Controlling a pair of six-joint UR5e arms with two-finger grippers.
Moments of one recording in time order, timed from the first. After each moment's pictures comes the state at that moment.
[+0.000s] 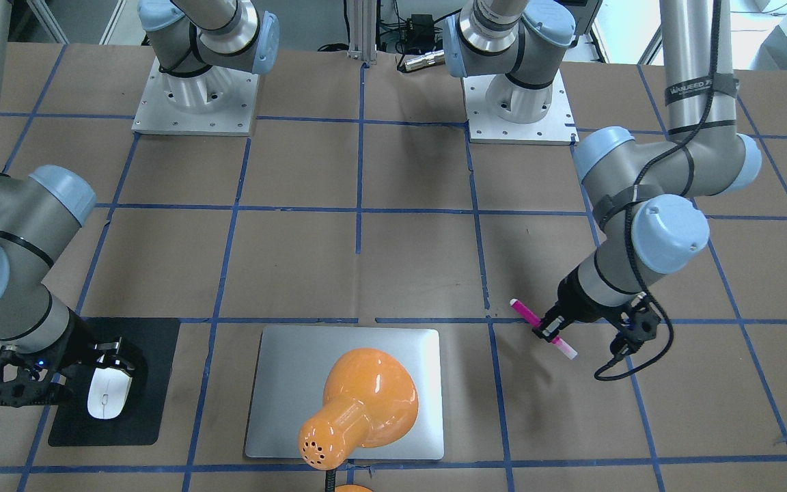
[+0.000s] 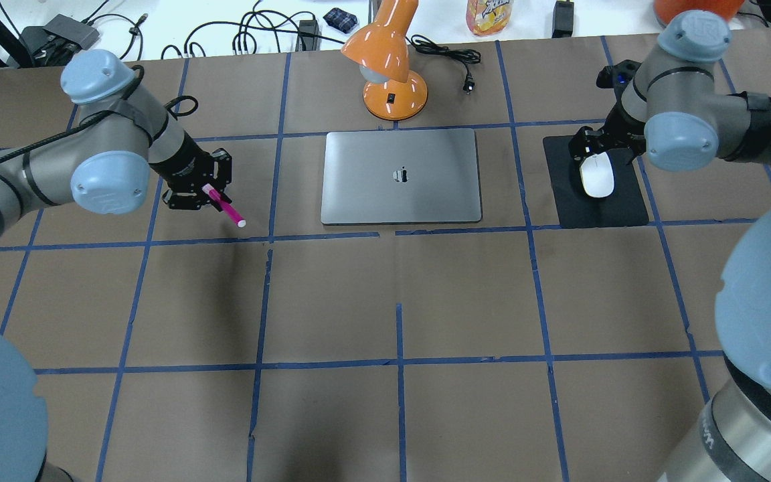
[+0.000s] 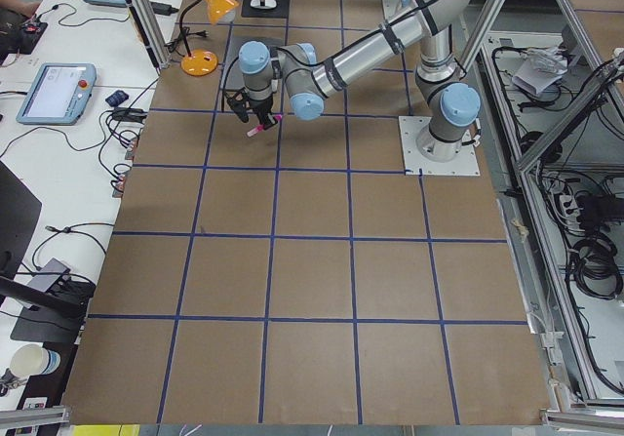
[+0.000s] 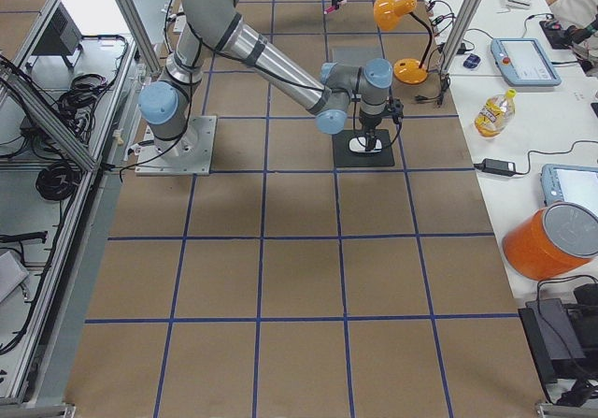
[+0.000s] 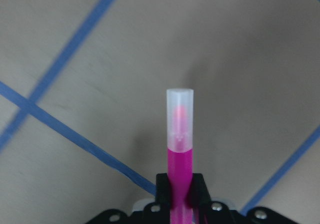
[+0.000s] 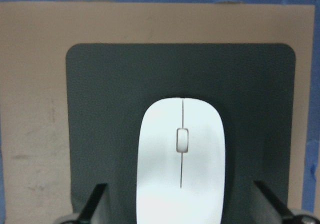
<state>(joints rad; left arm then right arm) -1.44 -1.95 -1.79 -0.99 1.46 -0.64 1.33 -1.08 1.66 -2.21 -1.53 -0.26</state>
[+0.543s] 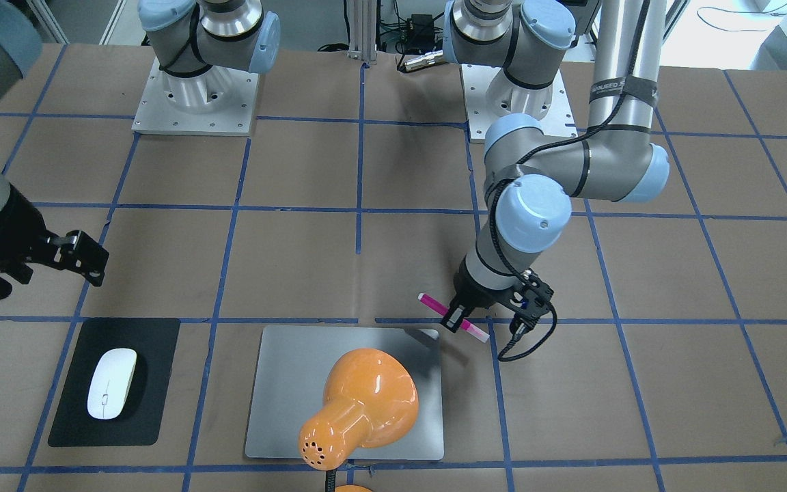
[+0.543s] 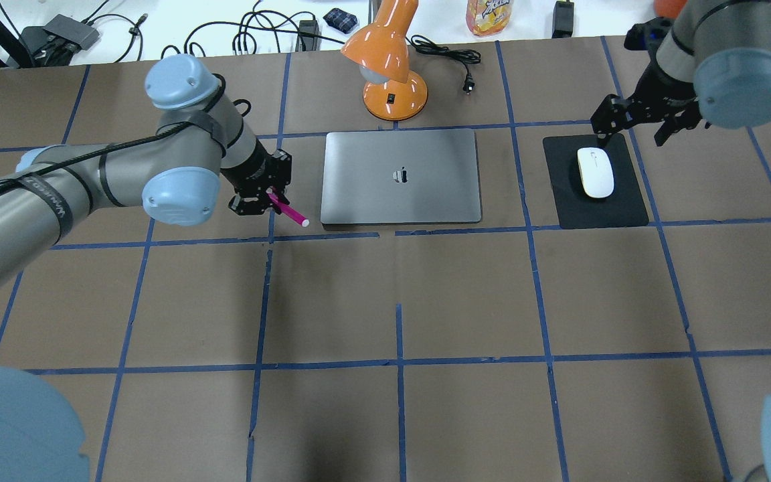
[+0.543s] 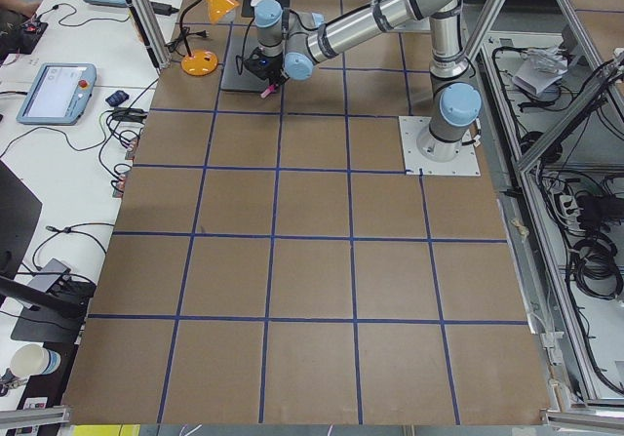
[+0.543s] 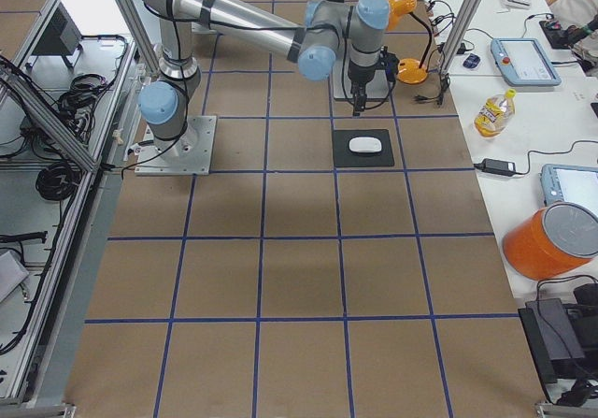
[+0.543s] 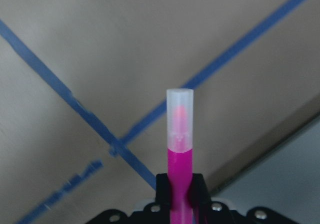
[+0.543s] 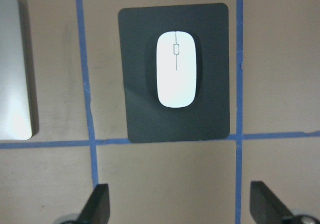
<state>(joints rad) -1.68 -1.96 -1.80 -0.92 1.45 -1.09 1.36 -1.40 1.58 -1.78 -1.56 -0.18</state>
